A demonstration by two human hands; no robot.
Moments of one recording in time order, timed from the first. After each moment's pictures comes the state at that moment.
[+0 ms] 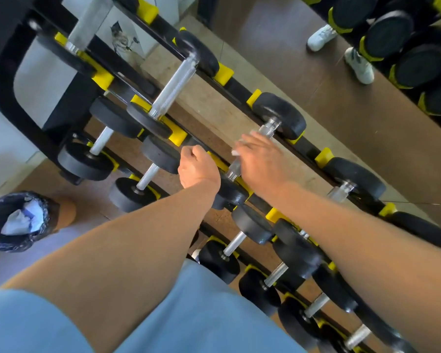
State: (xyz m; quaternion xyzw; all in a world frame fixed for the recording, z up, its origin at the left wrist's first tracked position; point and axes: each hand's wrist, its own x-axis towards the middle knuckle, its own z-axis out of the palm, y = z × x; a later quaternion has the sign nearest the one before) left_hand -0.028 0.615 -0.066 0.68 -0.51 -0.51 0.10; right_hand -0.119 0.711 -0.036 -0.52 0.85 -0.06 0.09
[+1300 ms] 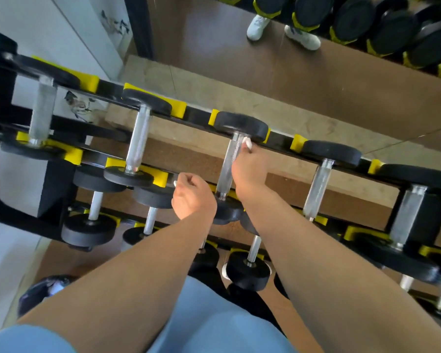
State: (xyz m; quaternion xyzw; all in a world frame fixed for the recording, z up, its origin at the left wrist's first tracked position) left_hand -0.028 0.609 -0.052 0.56 -0.71 -0.42 -0.01; right_hand -0.113 0.669 -0.021 0.25 0.83 -0.47 0.15
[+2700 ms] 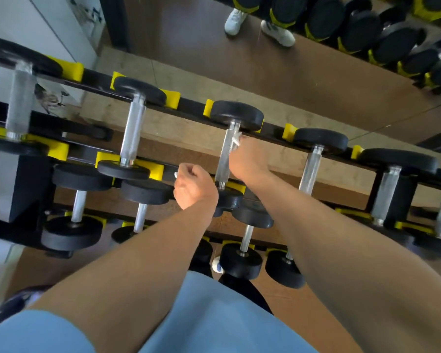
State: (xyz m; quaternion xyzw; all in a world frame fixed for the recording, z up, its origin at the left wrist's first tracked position) left_hand -0.026 0.604 -0.059 0.54 -0.70 -0.46 -0.01; right_hand -0.109 0.676 -0.007 0.04 0.95 -0.19 0.25
